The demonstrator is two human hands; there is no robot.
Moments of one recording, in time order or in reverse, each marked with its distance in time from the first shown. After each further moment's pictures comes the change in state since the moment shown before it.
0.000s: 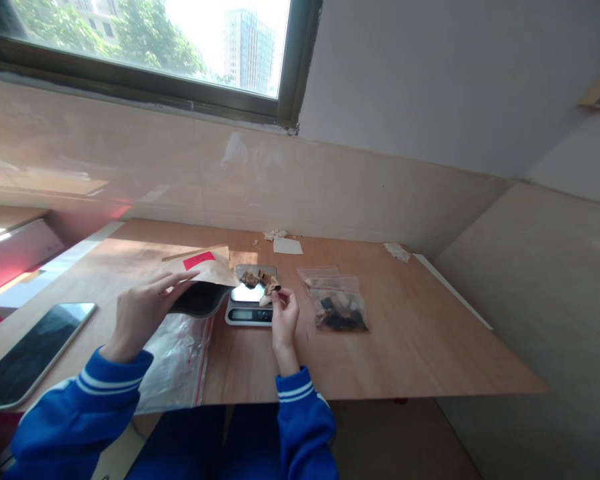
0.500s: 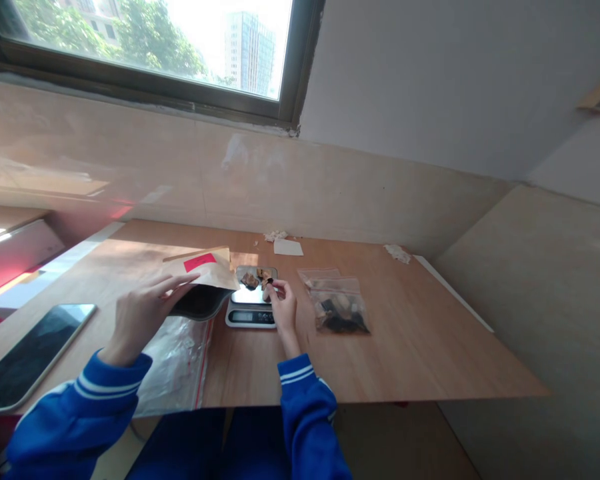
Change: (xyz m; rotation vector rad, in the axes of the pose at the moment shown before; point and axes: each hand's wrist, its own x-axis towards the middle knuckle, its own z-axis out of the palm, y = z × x) left_hand -0.002 -0.002 -0.001 0.005 -0.012 0.007; right_hand 0.031 0.017 0.002 -0.136 -0.203 -0.050
